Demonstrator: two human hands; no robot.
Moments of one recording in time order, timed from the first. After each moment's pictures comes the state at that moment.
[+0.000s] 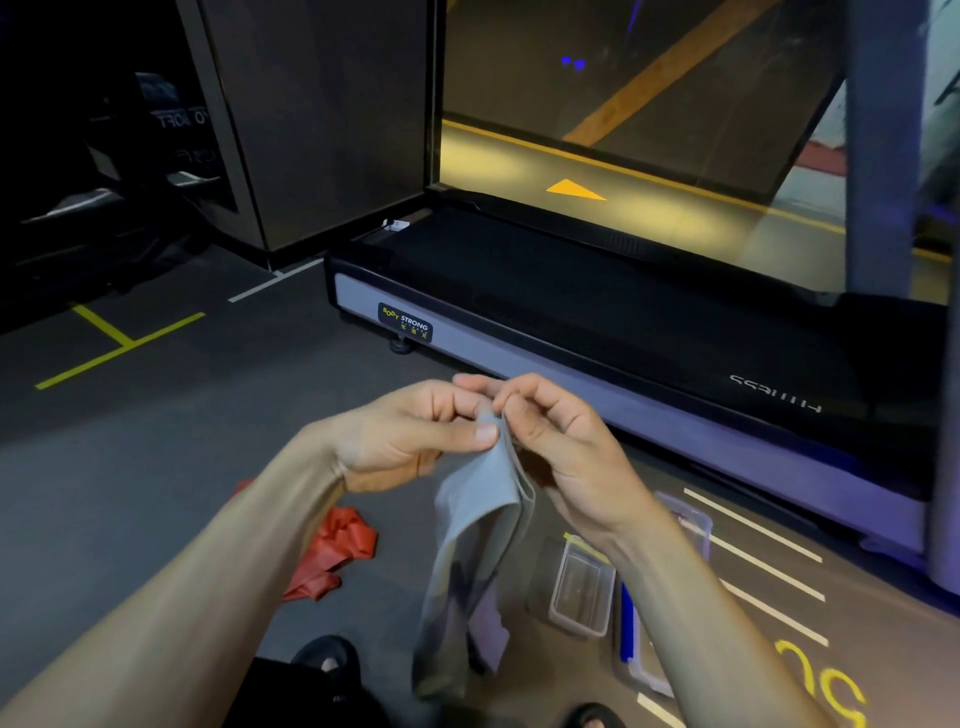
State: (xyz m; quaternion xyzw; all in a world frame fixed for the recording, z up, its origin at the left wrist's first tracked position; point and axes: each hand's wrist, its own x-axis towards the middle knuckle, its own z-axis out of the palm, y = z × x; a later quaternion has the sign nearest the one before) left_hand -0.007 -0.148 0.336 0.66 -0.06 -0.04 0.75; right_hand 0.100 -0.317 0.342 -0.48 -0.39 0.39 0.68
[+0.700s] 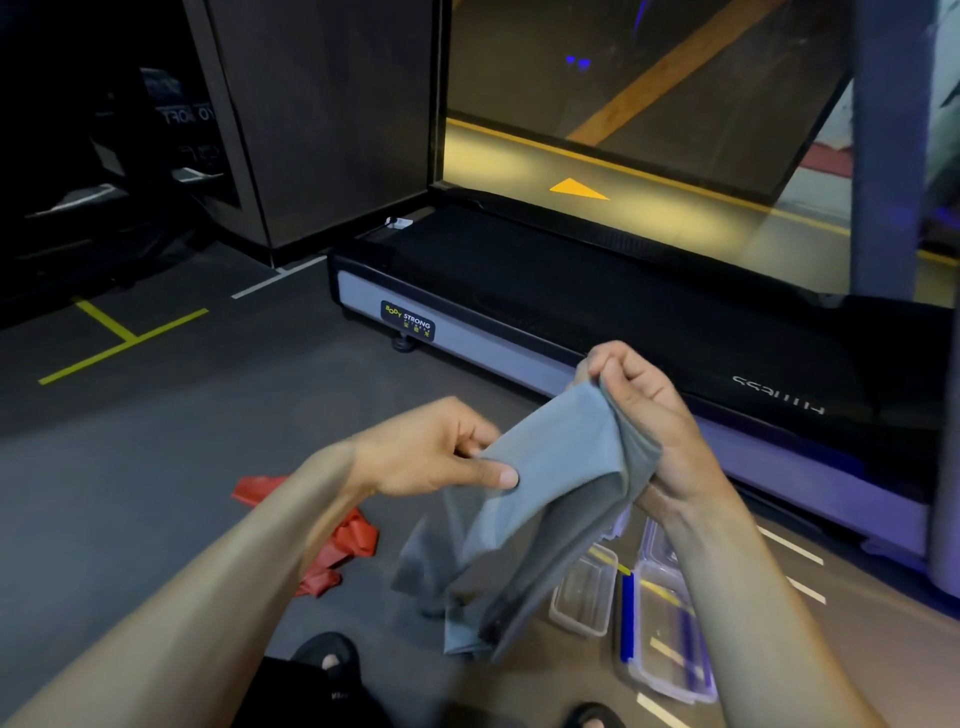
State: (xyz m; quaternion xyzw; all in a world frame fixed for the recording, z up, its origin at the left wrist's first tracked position) left_hand 0.000 -0.154 0.317 0.82 0.02 -0.06 0.57; right_hand 0.141 -0.341 0.353 -0.46 -0.36 0.36 0.73
